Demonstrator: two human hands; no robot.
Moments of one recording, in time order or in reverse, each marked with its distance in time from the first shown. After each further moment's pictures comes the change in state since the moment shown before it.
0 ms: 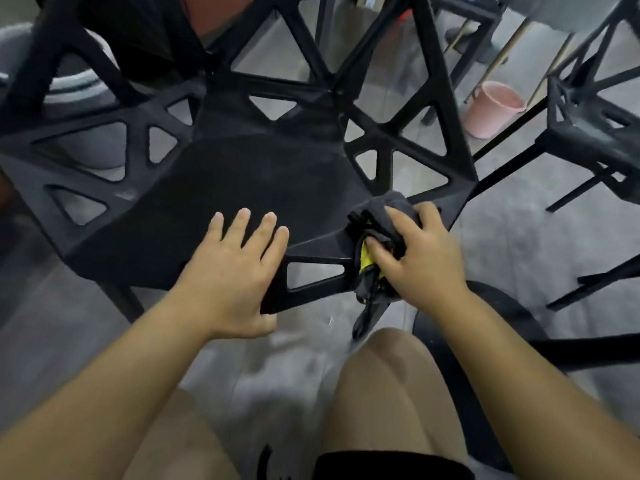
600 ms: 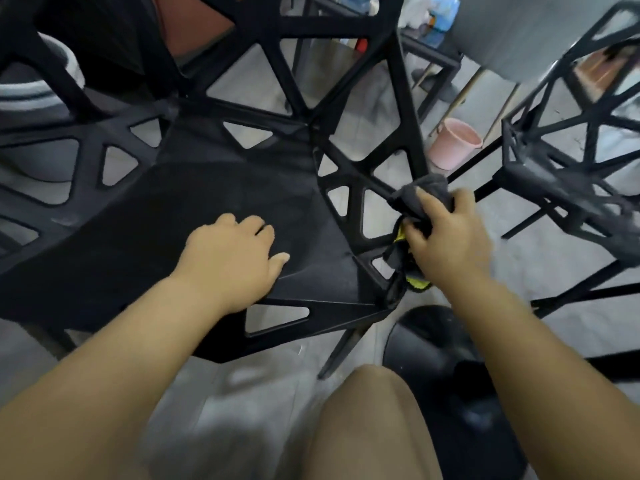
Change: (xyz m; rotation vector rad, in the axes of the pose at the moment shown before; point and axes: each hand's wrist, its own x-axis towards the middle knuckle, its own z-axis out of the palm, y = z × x) left_hand 0.060 0.000 -0.016 -0.108 0.078 -0.179; right_hand 0.056 0.052 -0.036 -0.329 0.074 0.094
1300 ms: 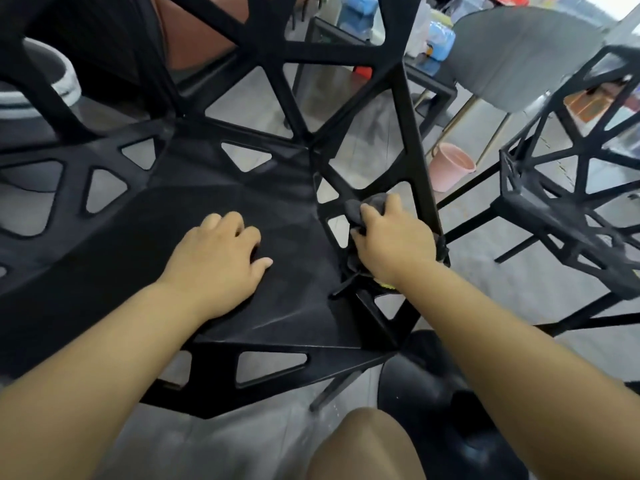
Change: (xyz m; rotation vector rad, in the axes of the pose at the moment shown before) left_hand 0.030 -0.030 0.016 -0.210 0.029 -0.090; right_hand 0.050 -0.059 0.030 -0.330 -0.272 -0.183
